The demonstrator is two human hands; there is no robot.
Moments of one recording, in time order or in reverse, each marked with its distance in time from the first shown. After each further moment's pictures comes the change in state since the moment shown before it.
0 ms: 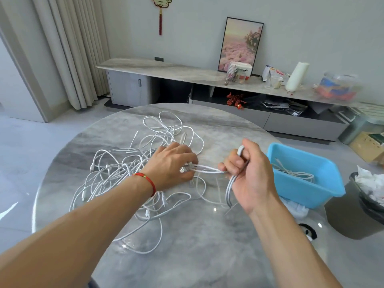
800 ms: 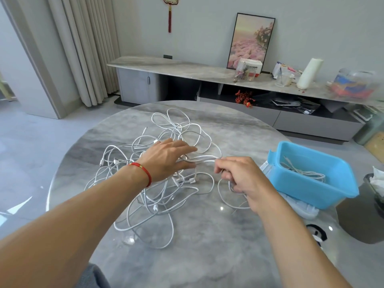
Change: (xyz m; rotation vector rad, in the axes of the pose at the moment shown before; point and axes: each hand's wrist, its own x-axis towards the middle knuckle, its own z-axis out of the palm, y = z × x) left_hand -0.005 -0.027 -0.014 0.065 -0.168 -0.045; right_hand 0.011 0.014 -0.010 -0.900 -0.092 0.140
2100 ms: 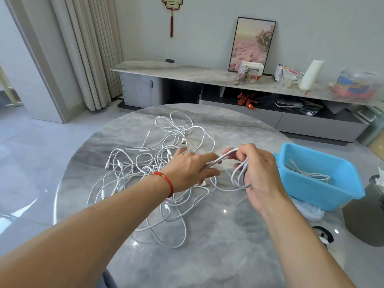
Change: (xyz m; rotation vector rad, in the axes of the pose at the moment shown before) left_hand 0.002 0.053 -0.003 -0.116 -0.012 0.040; right_hand -0.005 -0.005 0.002 0.360 0.164 -0.272
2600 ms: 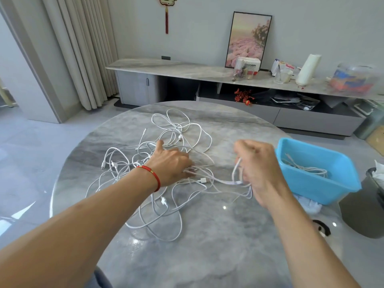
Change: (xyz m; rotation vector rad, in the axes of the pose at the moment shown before) left_hand -0.007 -0.037 -0.001 0.454 -0.162 -0.030; right_hand -0.003 -0.010 -0.012 -0.299 0.007 -0.016
